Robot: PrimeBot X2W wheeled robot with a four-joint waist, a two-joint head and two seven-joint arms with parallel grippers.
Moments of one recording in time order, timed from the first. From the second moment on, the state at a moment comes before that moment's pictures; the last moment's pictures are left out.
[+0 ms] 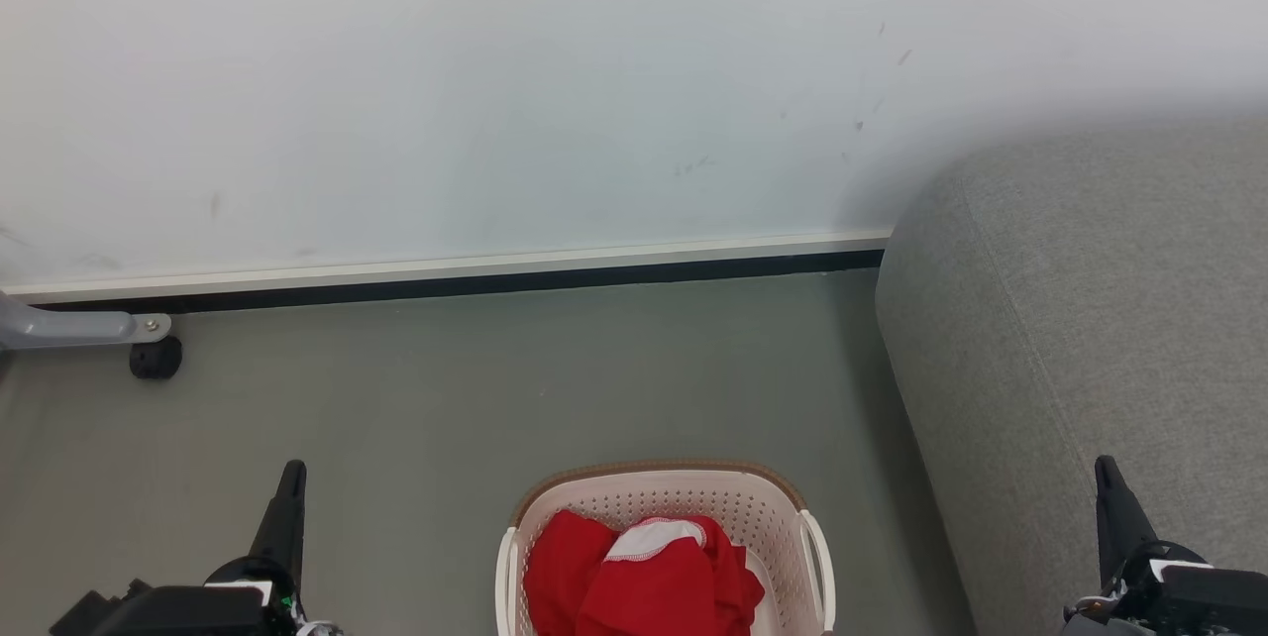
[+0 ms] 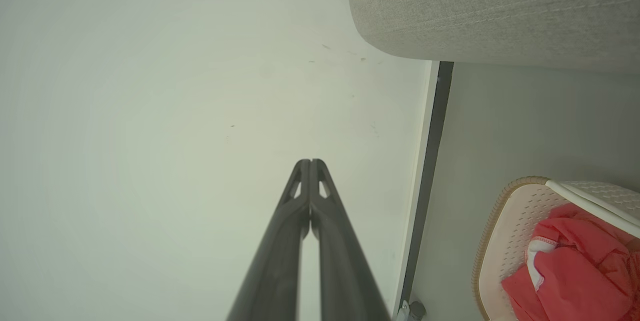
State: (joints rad) left arm -0.08 0.04 0.09 0.29 -1.60 -0.12 0.11; right arm -0.09 -0.04 -0.13 0.30 1.60 0.12 0.11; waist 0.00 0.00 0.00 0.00
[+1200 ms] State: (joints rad) left arm -0.02 0.03 0.02 0.26 -1.40 -0.08 0.02; right arm -0.04 -0.03 -0.03 0.29 1.41 0.06 0.02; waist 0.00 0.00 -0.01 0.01
